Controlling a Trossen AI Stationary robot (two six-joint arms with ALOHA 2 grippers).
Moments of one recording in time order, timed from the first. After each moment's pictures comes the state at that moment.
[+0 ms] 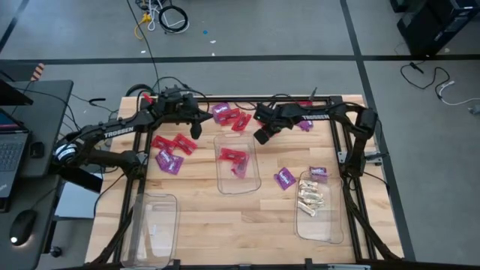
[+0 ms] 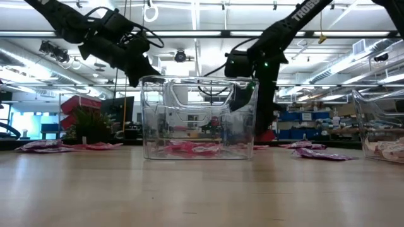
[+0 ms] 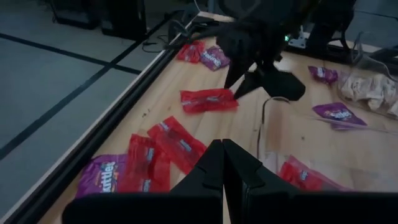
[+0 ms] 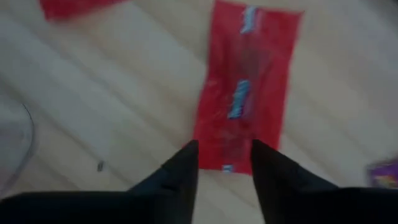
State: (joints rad) left arm 0.68 1.17 0.65 0.11 0.38 0.07; right arm -0.42 1.85 1.19 -0.64 0.20 0.43
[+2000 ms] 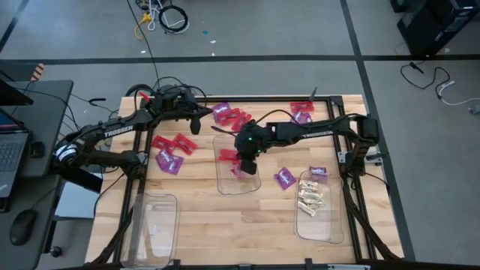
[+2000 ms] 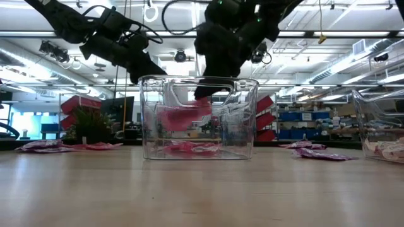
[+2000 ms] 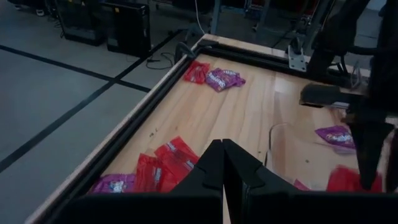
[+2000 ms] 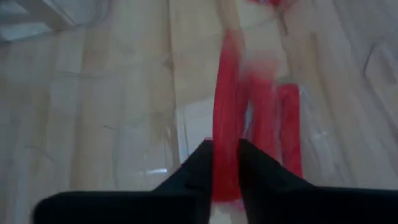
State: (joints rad) left arm 0.73 1.17 0.67 0.18 0.42 0.04; right arm -0.13 1.82 1.30 -0.34 -0.18 0.12
